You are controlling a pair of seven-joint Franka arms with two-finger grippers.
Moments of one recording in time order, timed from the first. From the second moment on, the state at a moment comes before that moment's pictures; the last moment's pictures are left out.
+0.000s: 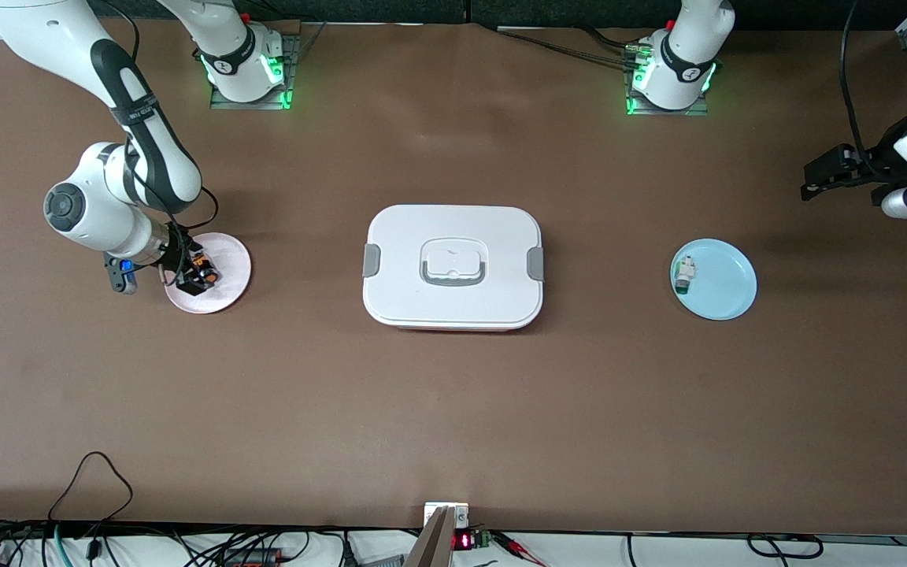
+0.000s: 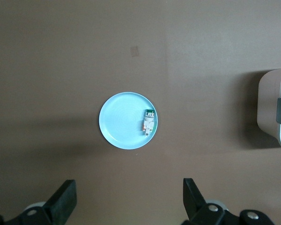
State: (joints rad) left arm 0.05 0.01 -0.05 -1.59 -0.01 1.54 0.06; right arm -0.01 0.35 -0.03 -2.27 0.16 2.54 0.97
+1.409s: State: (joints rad) left arm 0.05 0.01 -0.05 -1.59 -0.01 1.54 0.06; right arm -0.01 0.36 -0.03 -2.28 0.16 2.53 0.88
